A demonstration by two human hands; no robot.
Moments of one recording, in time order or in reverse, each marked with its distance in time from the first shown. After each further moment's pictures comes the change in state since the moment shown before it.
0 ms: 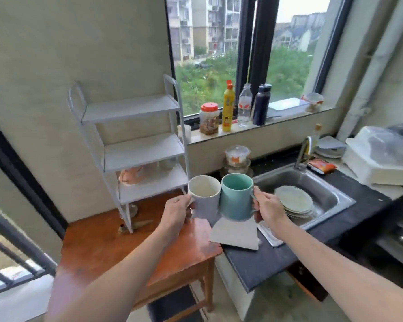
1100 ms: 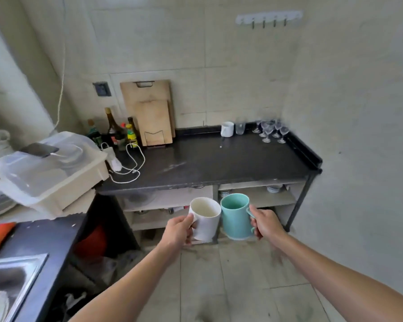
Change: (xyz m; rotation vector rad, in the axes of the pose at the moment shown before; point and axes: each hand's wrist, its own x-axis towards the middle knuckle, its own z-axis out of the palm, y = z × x) left_hand -0.276 -0.006 0.852 0.316 -1.273 -0.084; right_hand -0.235 0.163 -0.797 0.072 1.155 0.340
